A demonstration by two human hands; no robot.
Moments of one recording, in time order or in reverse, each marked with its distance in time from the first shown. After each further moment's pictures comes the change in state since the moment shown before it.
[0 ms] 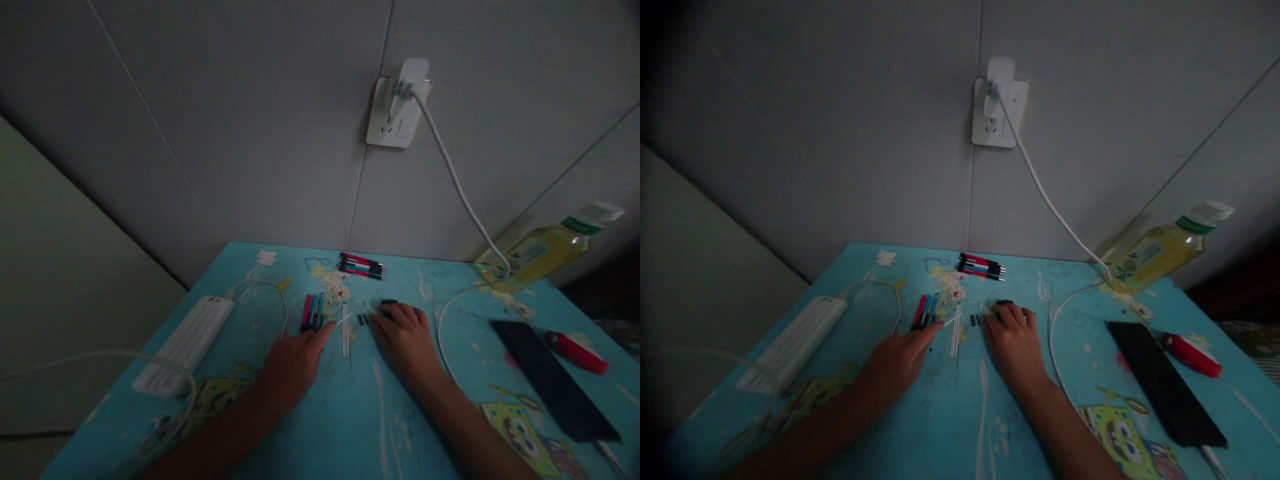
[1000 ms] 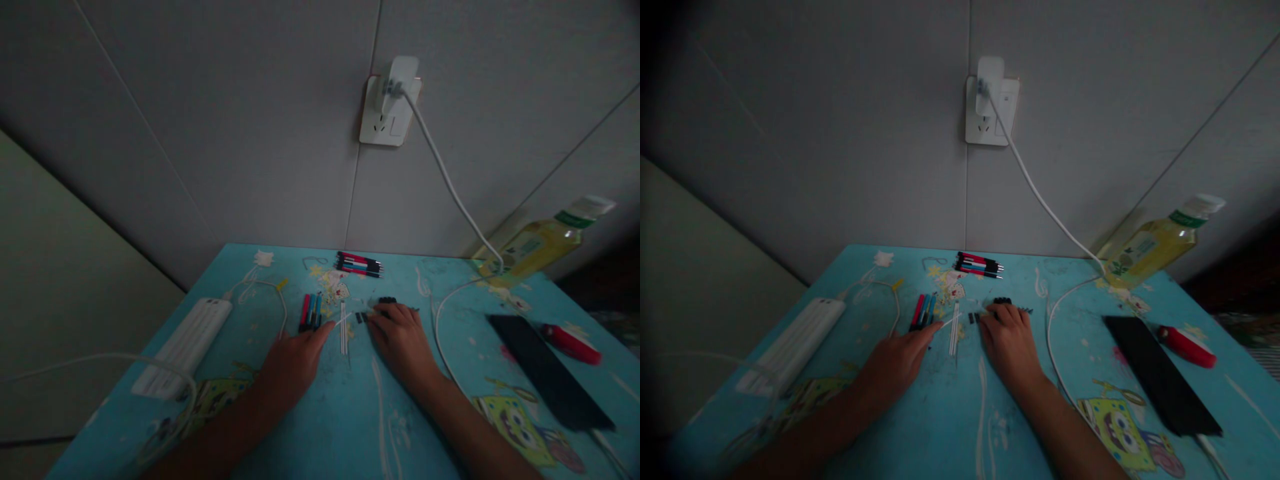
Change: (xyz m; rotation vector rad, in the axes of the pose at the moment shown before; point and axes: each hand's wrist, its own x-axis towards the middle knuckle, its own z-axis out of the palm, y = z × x) left_hand 0.000 0.000 0.002 -0.021 -0.003 0.001; right_hand -0.002 -0.006 0.001 0.090 -0.064 0.067
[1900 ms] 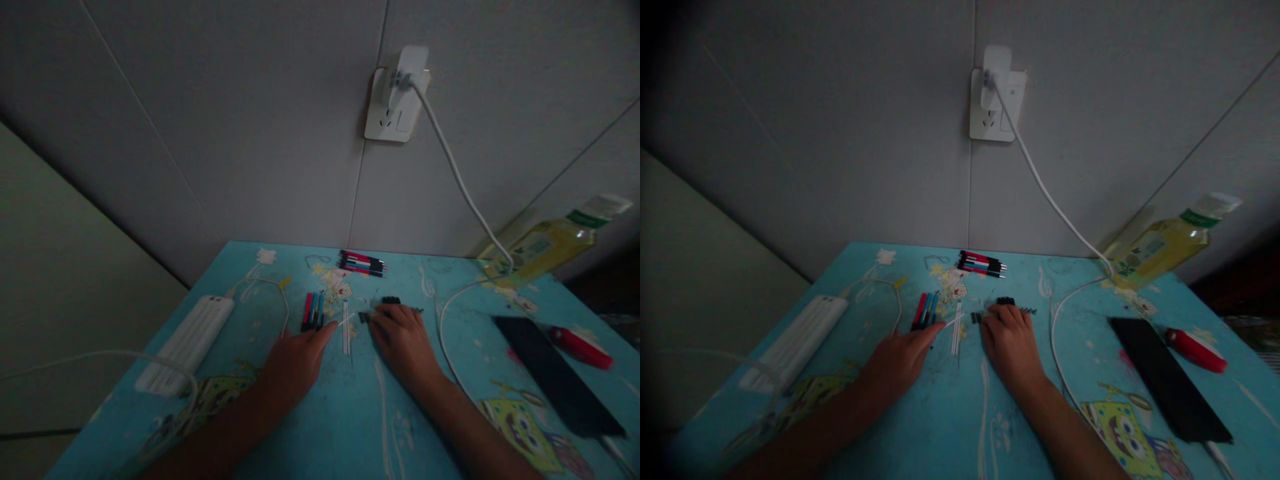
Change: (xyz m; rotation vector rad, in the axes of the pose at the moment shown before) left_hand 0.000 0.001 -0.003 0.005 -0.024 0.004; right_hand 0.001 -0.003 -0.001 0.012 0.022 -0.015
